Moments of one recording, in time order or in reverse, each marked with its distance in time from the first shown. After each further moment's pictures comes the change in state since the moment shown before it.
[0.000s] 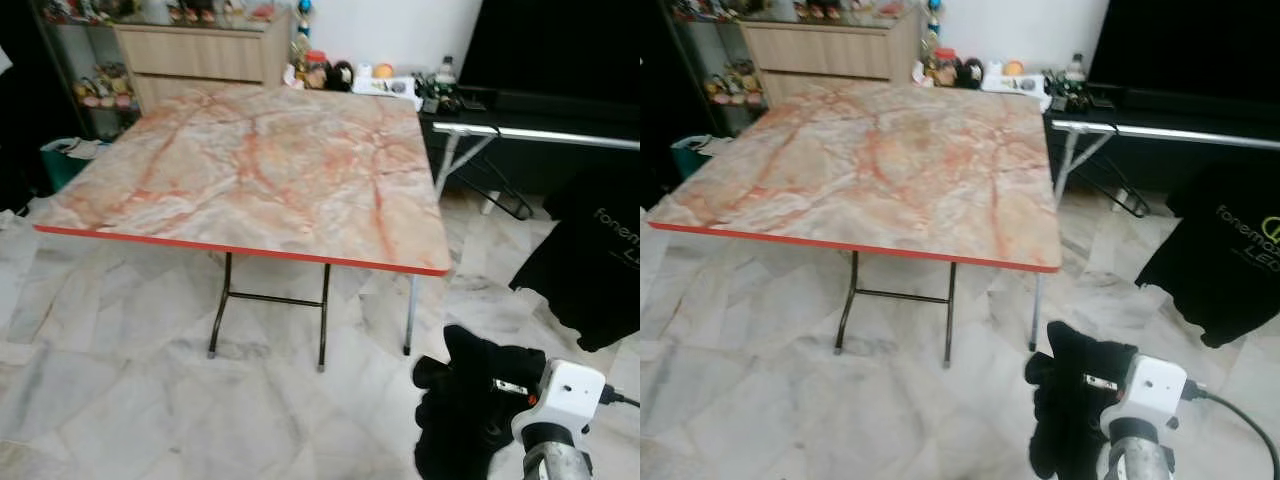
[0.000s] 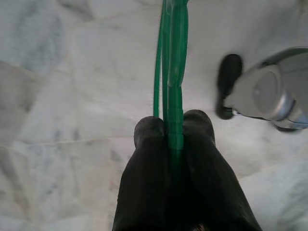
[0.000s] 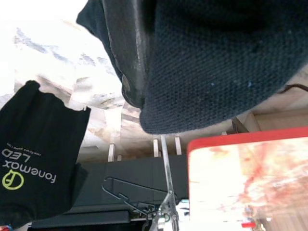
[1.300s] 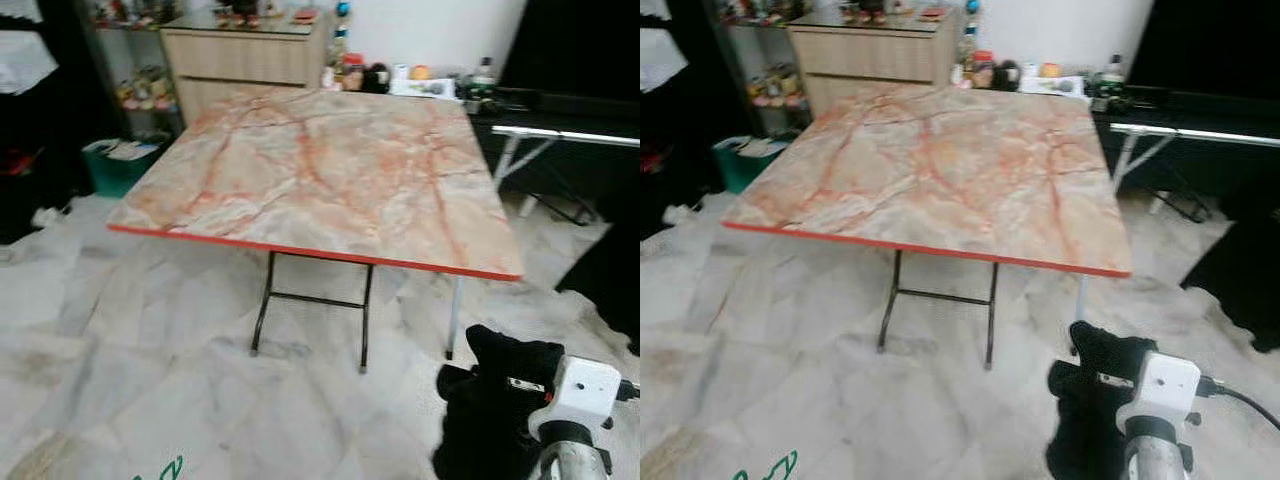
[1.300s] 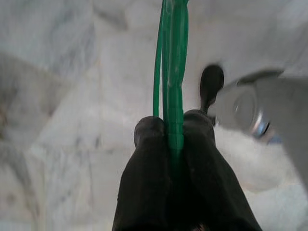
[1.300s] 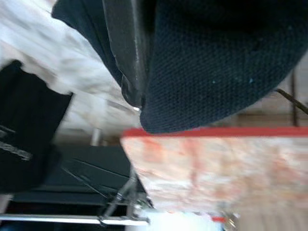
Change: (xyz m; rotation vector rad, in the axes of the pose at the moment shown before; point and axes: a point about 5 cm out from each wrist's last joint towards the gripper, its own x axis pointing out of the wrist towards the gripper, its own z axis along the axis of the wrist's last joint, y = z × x) left arm 0.002 -0.001 0.020 -0.013 -0.035 -0.027; right arm 0.006 -0.002 0.011 -0.084 -0.067 -0.008
